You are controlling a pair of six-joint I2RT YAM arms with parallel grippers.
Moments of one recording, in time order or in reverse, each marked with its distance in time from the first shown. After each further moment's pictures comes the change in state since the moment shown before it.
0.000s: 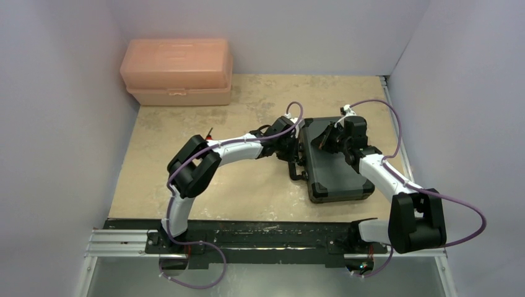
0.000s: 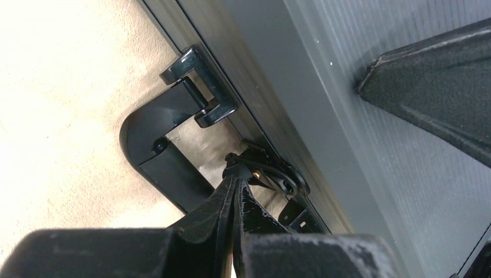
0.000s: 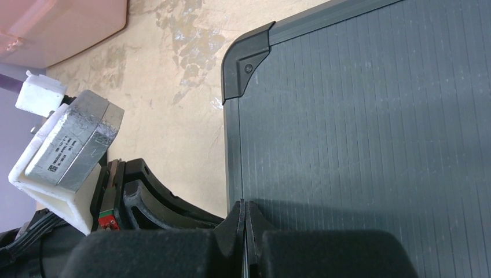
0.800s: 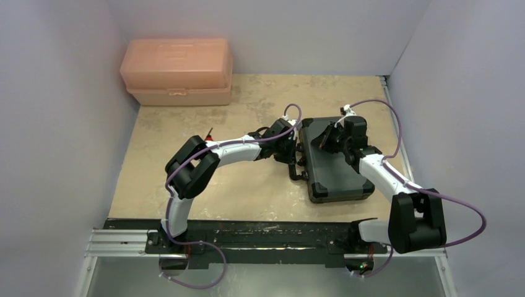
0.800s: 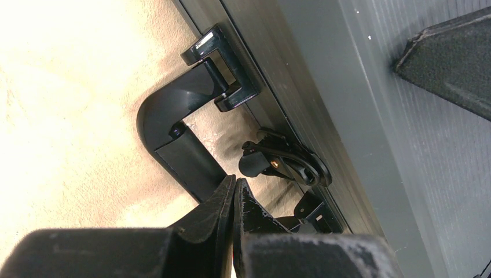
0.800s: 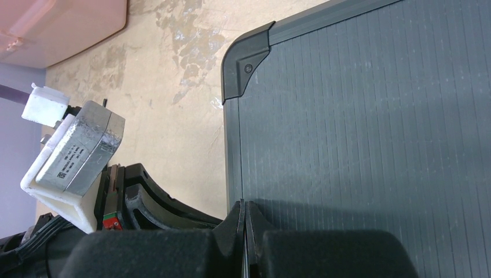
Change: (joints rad) left arm 0.000 -0.016 -0.039 0.006 -0.030 0.004; right arm 0.000 0.000 0.000 0.000 0.000 0.000
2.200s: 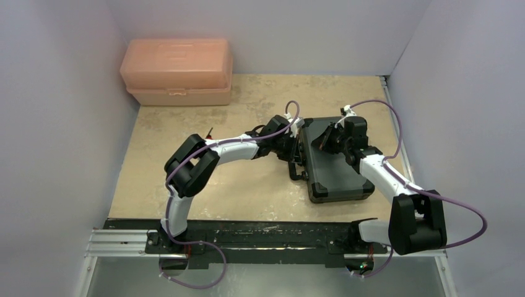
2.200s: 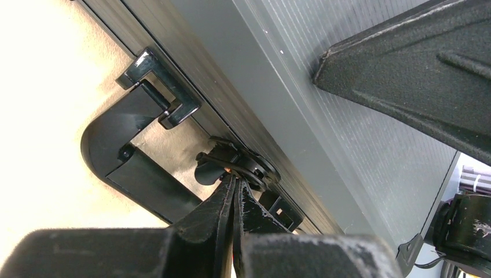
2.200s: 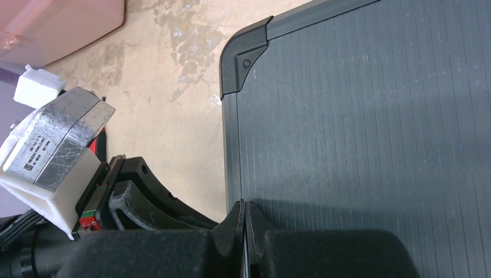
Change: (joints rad) left arm 0.031 0.005 -0.021 0.129 0.203 -0.008; right arm 0.000 -0.012 0.000 -0.019 0.001 0.000
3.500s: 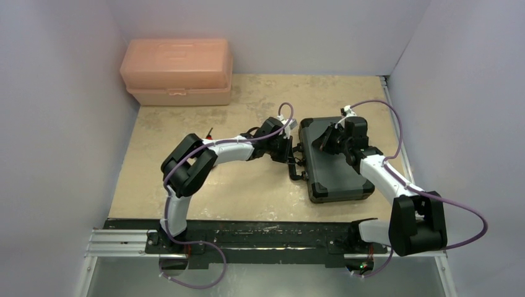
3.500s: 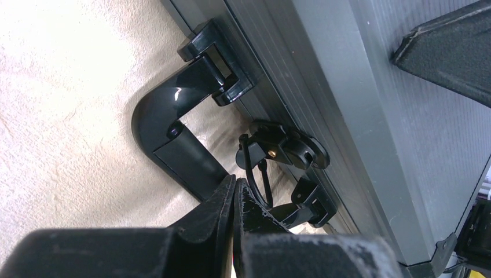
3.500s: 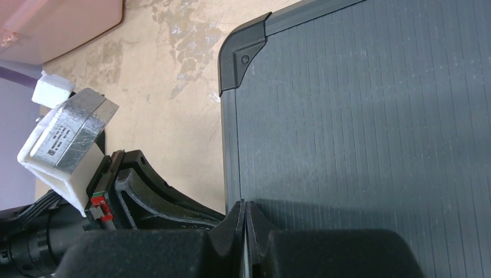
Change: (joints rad) left arm 0.032 -0.027 -0.085 0.030 -0.021 0.001; right arm 0.000 -0.008 0.000 -0.014 -0.002 -0.005
